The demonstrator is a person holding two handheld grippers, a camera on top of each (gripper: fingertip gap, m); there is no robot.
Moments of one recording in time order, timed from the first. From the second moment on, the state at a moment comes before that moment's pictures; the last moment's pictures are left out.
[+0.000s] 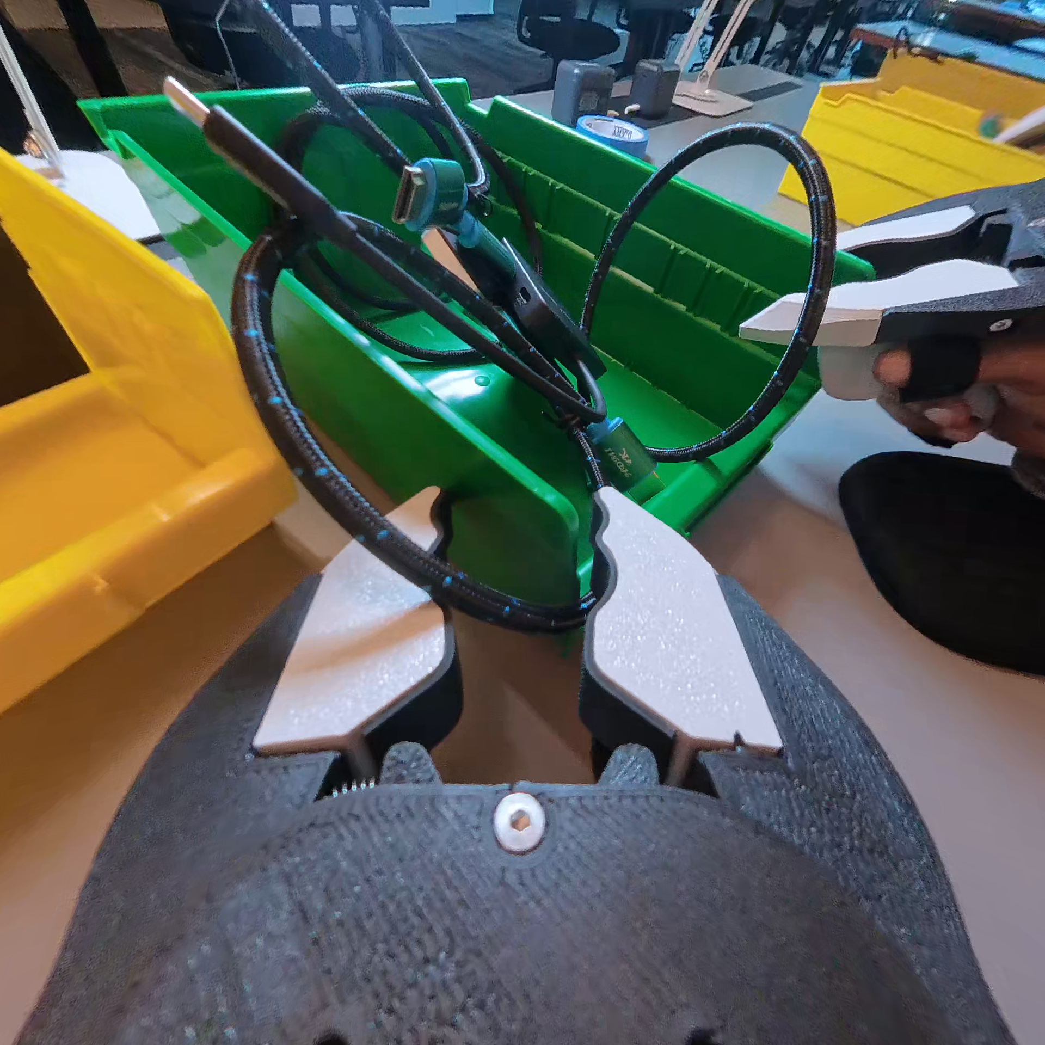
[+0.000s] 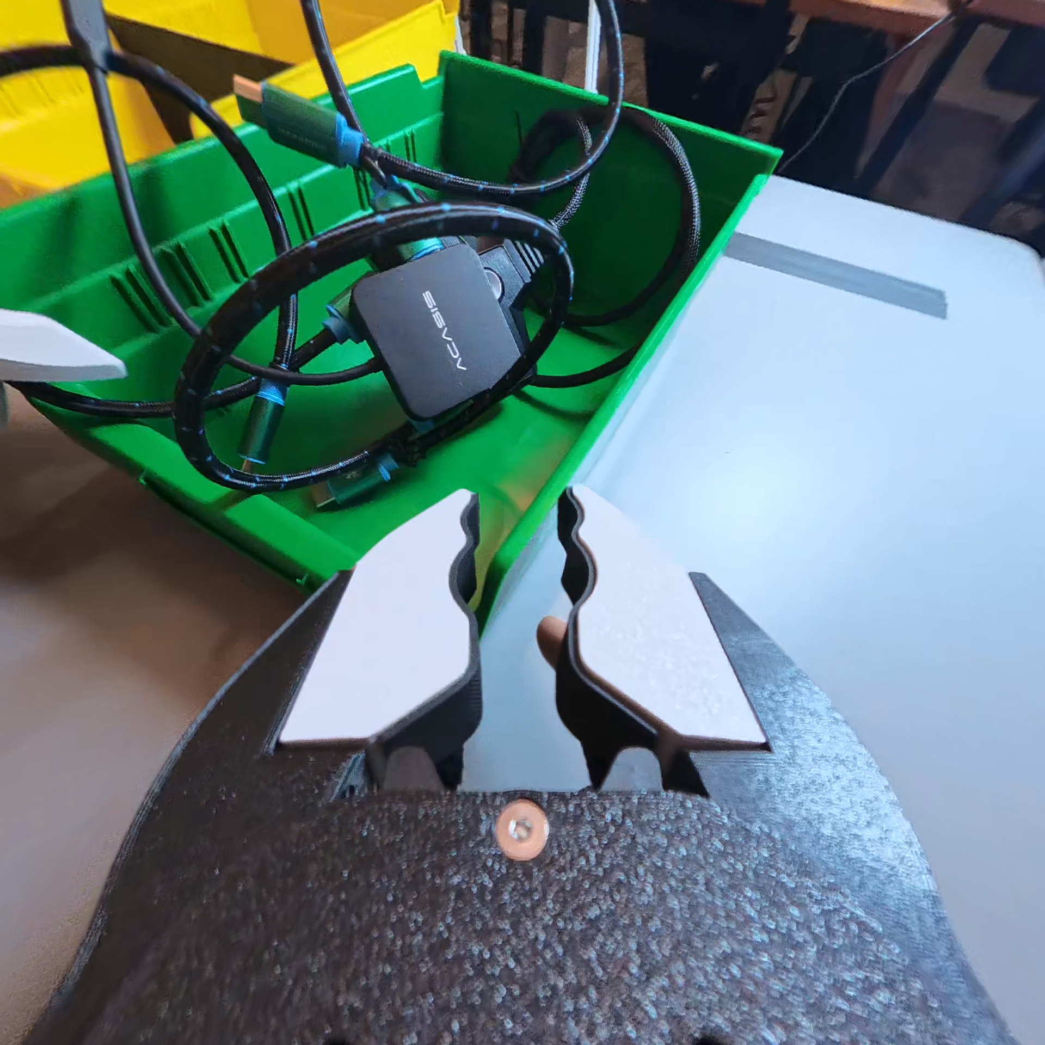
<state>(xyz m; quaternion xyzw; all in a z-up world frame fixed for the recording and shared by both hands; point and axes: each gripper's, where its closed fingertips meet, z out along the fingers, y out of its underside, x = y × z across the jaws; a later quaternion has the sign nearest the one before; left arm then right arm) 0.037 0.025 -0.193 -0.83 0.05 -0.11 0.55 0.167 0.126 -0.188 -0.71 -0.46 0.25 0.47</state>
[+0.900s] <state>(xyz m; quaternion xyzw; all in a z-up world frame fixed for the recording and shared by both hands) -0.113 -0.204 0.003 -0.75 0.05 0.20 0.63 -0.040 -0.054 0.006 -0.47 -0.55 0.42 0.55</state>
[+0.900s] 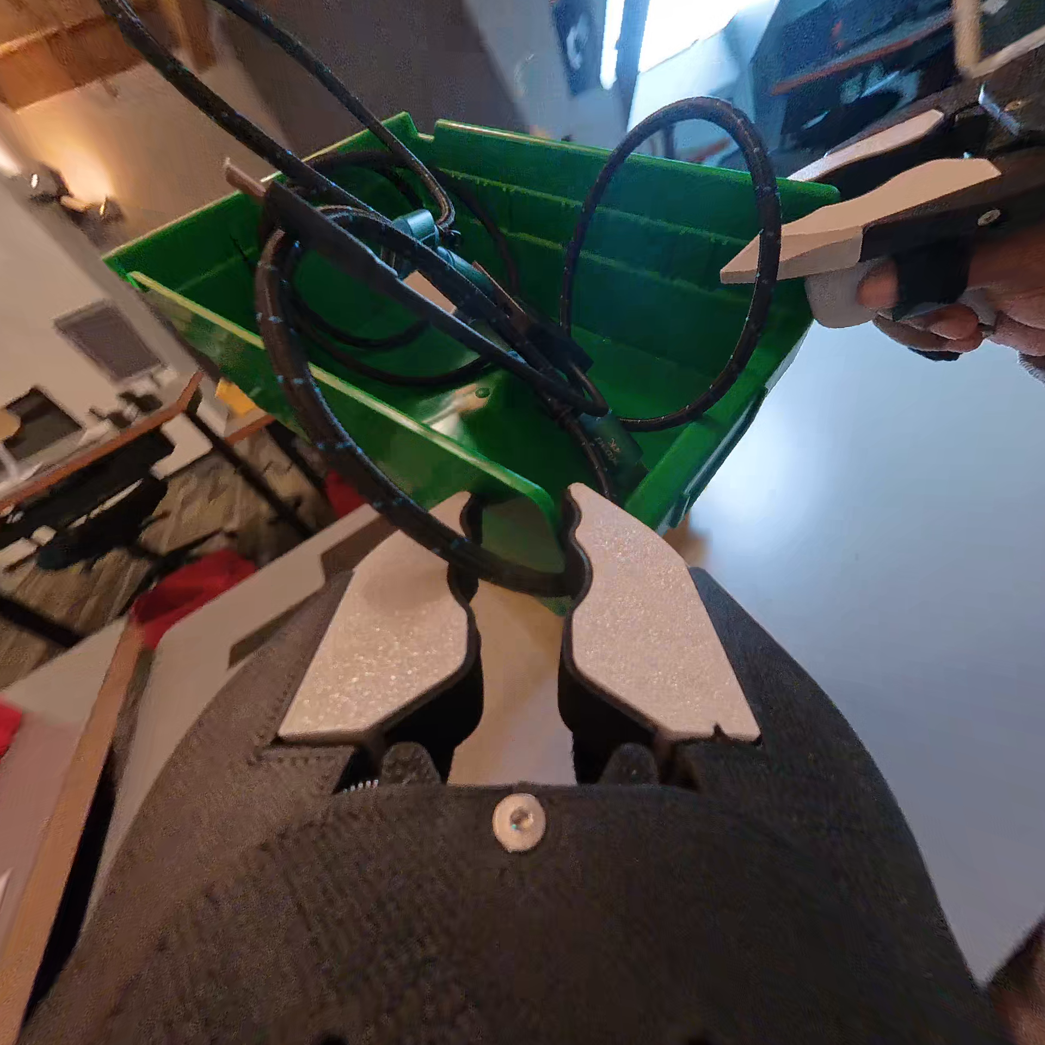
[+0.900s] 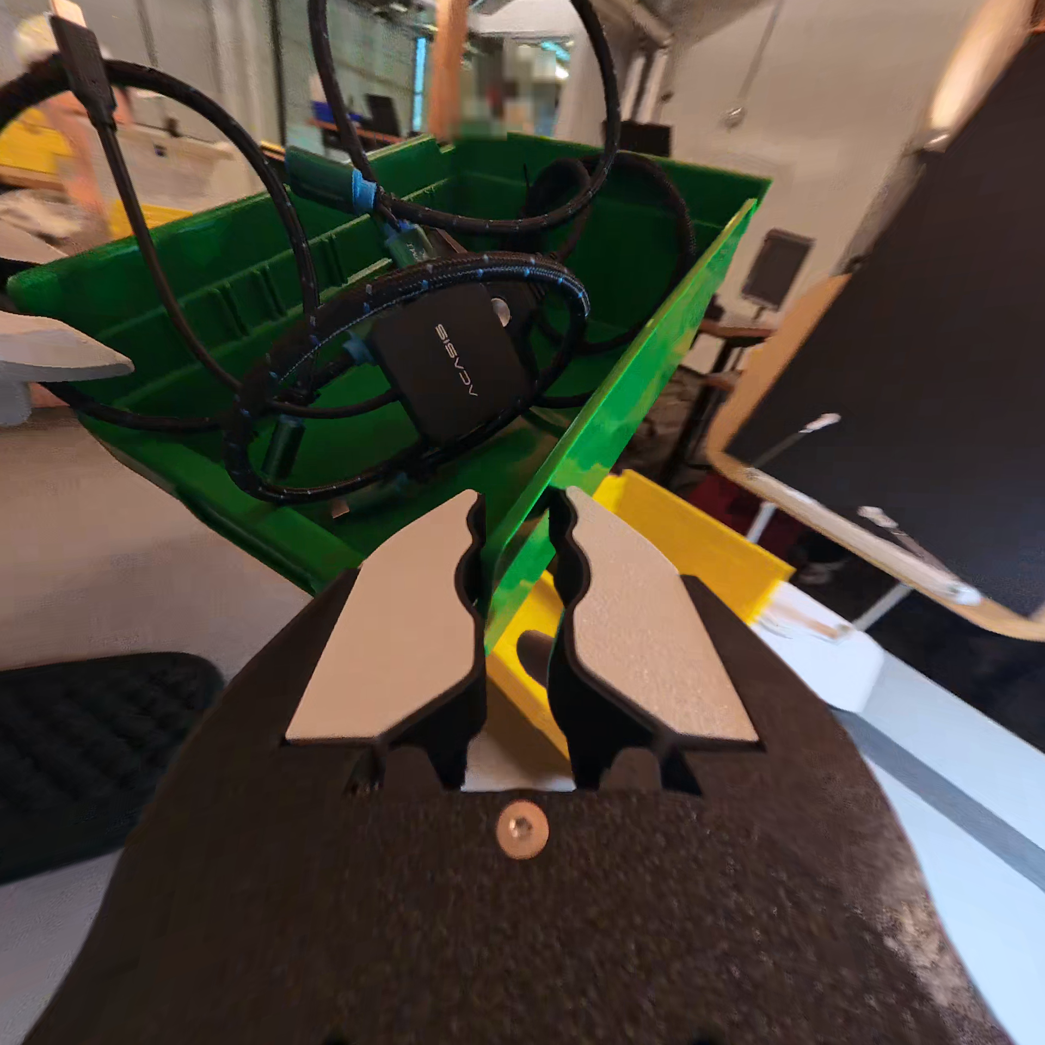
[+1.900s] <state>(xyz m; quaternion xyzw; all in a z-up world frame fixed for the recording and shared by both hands) -0.264 -0.287 -0.114 -0.79 -0.09 0.21 0.57 -0.115 -0.066 -0.164 -0.49 -0.68 0.33 0.43</state>
